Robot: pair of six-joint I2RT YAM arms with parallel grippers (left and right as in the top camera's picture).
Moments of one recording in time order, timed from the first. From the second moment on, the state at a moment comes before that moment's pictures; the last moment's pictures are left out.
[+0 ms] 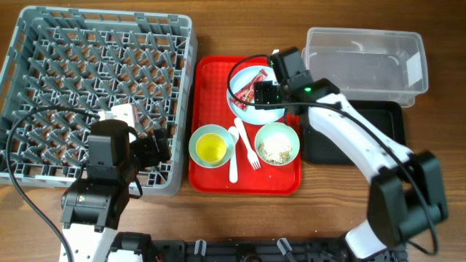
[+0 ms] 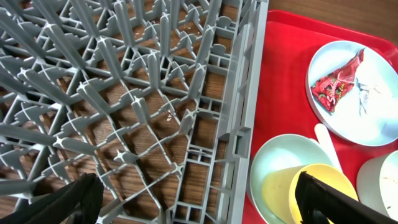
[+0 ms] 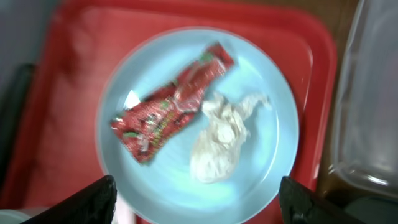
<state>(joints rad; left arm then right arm) -0.12 0.83 0.77 -0.76 -0.04 -0.28 0.44 1.75 1.22 -0.50 0.03 0.31</state>
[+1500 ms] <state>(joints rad) -0.12 0.83 0.77 -0.76 -0.04 -0.28 0.45 1.56 1.50 -0.75 0.07 0.51</state>
